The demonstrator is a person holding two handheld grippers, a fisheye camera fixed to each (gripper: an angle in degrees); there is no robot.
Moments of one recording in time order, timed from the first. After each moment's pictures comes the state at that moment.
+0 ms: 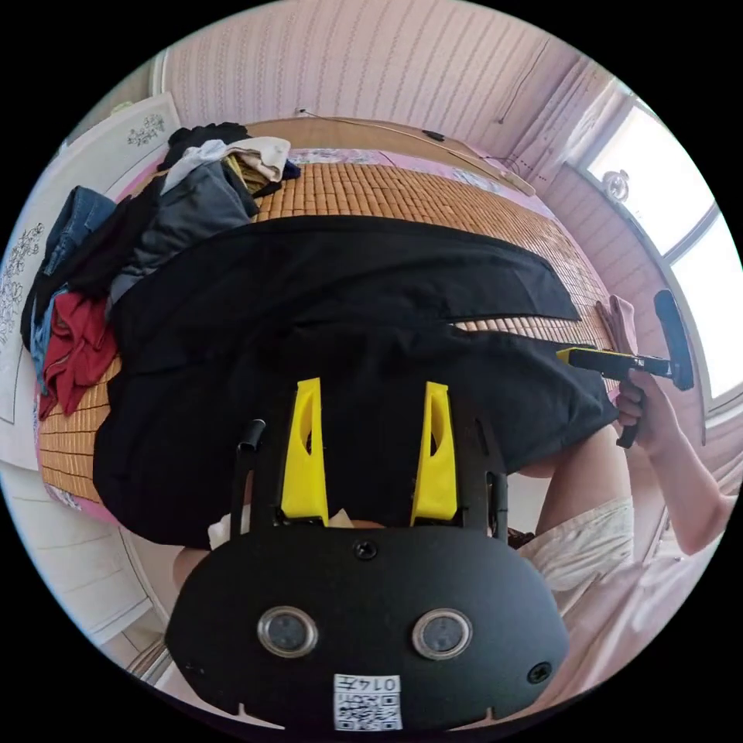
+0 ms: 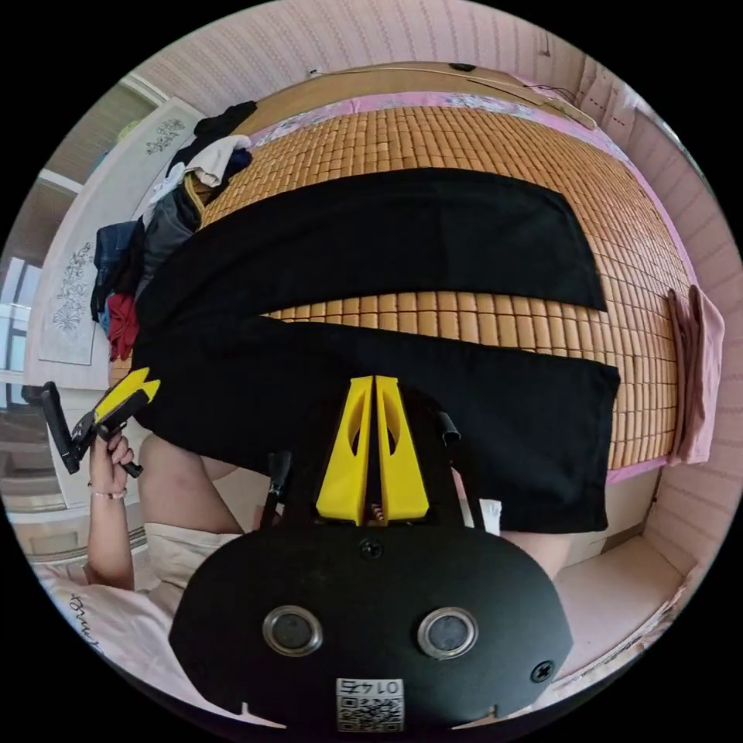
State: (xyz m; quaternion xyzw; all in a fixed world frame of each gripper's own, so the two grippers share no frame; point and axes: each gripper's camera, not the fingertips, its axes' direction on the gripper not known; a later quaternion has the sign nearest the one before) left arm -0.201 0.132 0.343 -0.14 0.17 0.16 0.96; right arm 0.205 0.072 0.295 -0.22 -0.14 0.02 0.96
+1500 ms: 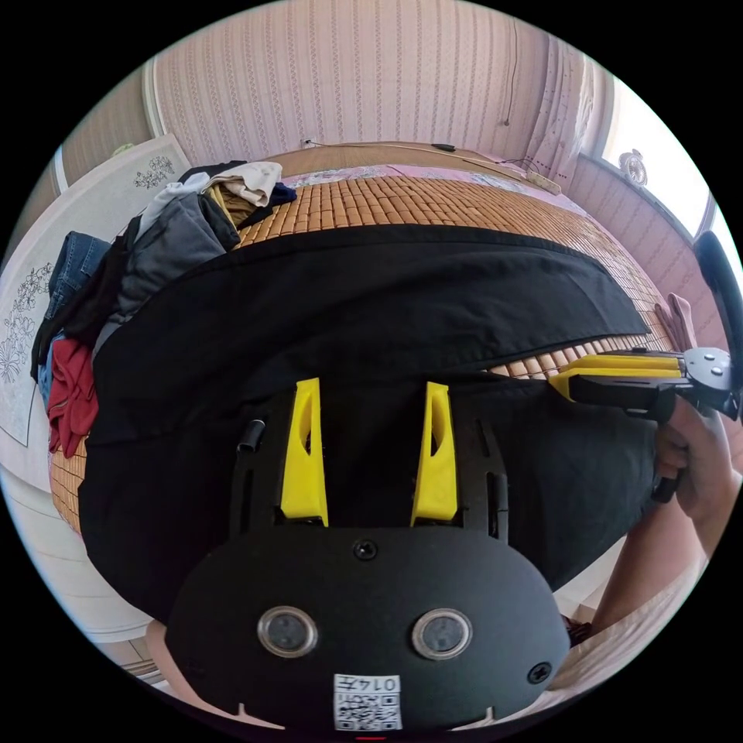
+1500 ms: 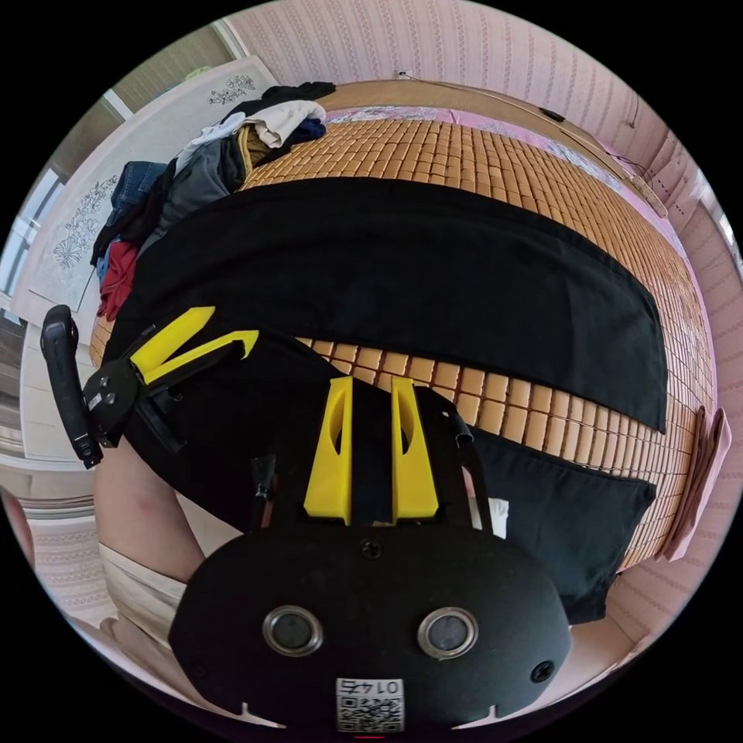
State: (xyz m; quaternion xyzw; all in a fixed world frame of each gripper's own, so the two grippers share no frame) left arm -0.062 0.162 0.407 -0.05 0.08 0.16 0.98; right arm 0.088 0.059 0.368 -0.20 -0.10 -0.08 0.97
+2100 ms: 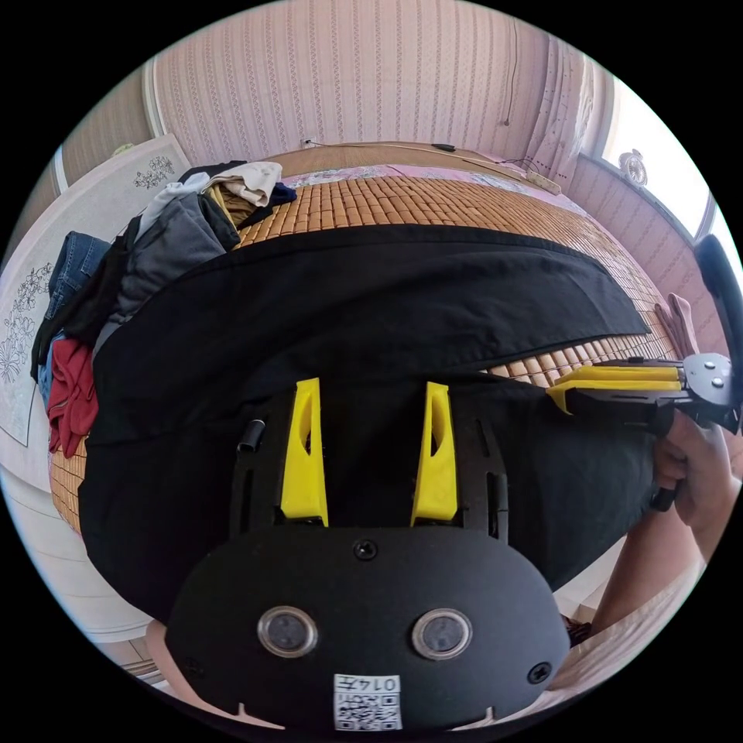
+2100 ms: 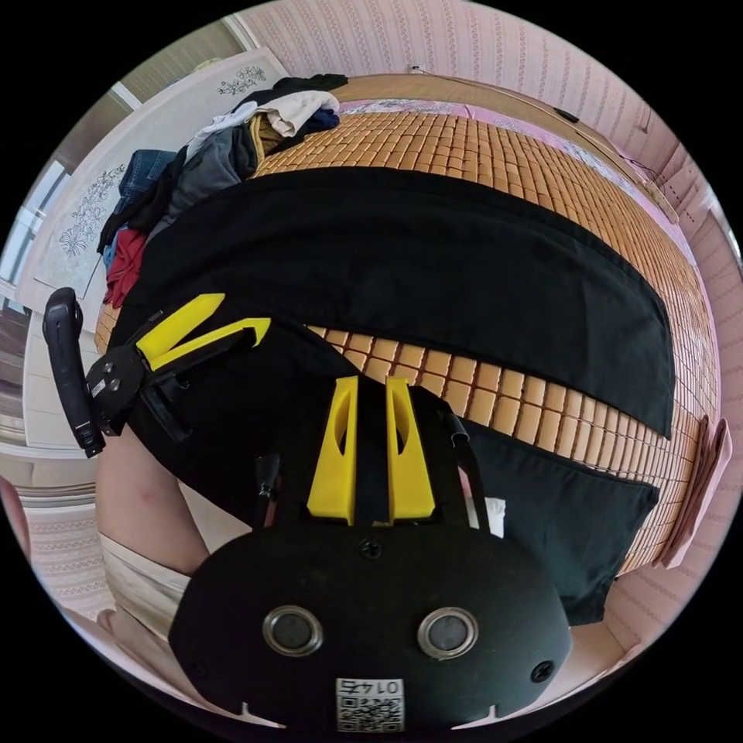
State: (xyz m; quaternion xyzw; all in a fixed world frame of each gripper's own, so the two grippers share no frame) left arm -0.050 0.166 0.404 -0.05 0.09 0.16 0.98; right arm 0.063 0.054 0.377 -0.21 -0.11 -0.09 0.97
